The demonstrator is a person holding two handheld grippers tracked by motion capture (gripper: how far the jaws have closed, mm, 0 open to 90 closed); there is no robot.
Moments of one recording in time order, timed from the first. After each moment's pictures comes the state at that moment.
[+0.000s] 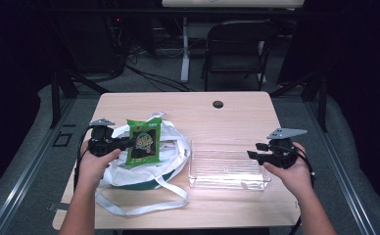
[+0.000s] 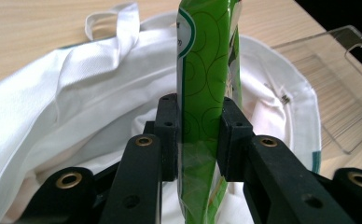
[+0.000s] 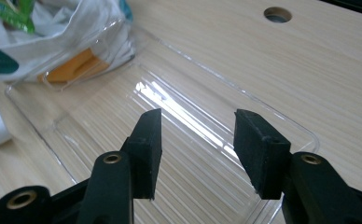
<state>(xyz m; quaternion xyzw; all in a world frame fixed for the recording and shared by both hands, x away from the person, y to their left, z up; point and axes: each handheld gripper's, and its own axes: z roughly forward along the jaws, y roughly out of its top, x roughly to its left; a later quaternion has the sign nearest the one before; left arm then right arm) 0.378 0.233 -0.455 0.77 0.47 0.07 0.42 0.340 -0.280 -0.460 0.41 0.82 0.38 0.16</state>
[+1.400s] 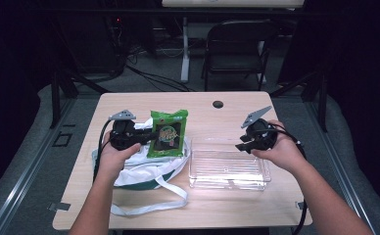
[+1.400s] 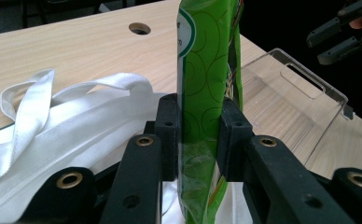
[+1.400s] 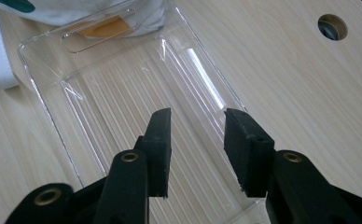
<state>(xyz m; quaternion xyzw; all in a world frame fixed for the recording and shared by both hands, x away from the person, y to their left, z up) 0.385 0.178 -0.436 0.79 0.37 0.07 0.49 0.384 -0.230 -0.423 0.27 0.92 0.26 0.13</state>
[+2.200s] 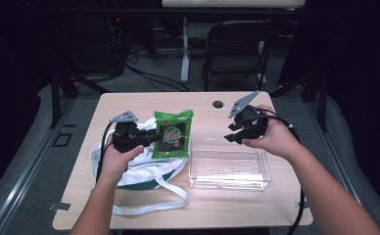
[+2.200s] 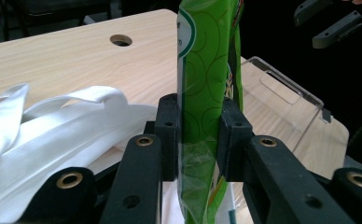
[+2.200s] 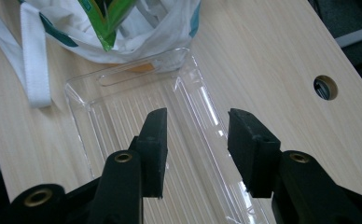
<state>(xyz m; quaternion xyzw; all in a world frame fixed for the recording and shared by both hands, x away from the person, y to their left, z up) 0.378 0.169 -0.434 0.79 0.35 0.06 0.51 0.387 -0.192 -0.373 0.20 0.93 0.26 0.14</state>
